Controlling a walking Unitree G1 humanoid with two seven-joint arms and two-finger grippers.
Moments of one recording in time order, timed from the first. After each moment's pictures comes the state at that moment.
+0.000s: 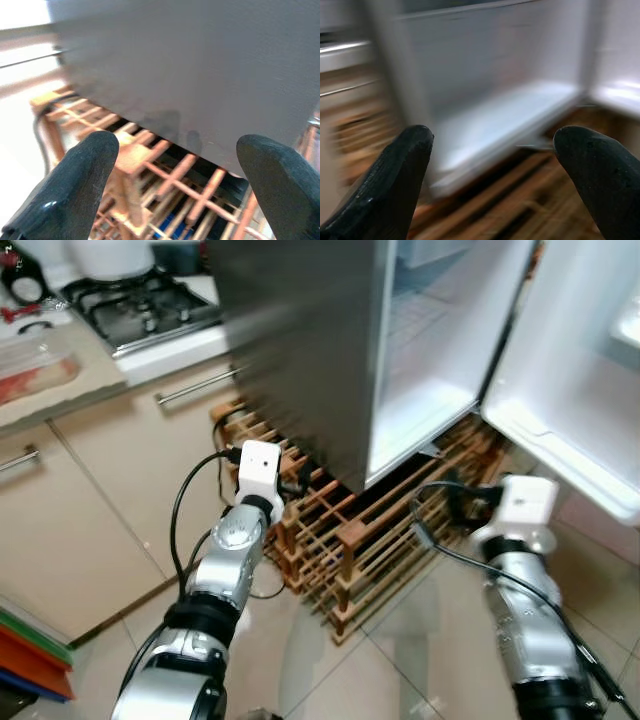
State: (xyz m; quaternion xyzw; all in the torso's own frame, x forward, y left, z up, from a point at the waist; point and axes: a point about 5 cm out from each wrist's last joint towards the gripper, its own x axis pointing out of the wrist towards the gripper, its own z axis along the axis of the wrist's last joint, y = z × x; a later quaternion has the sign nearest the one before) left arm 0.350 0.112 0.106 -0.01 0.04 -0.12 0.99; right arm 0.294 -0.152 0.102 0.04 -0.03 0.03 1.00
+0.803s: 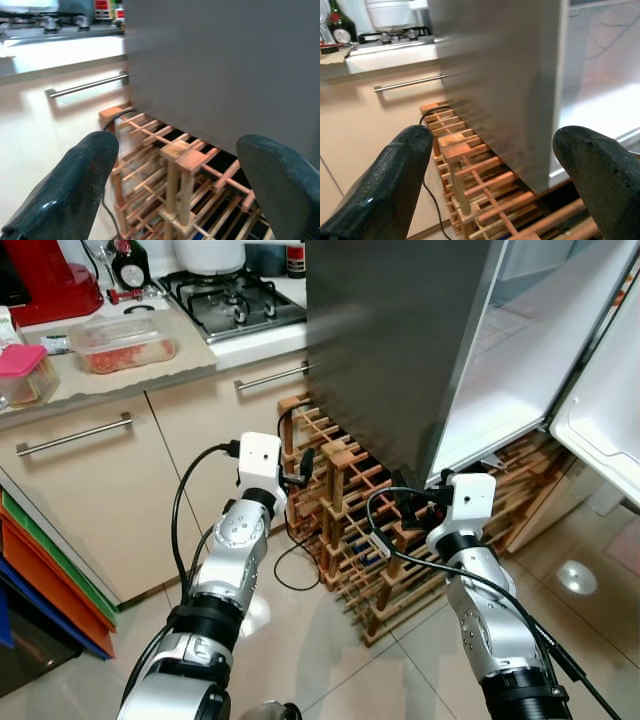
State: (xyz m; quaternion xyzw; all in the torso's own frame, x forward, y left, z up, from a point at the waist) left arm 0.349 0.107 0.117 0.00 0.00 -0.11 0.99; right arm 0.298 -0.141 0.097 0.04 -0.02 0.08 1.00
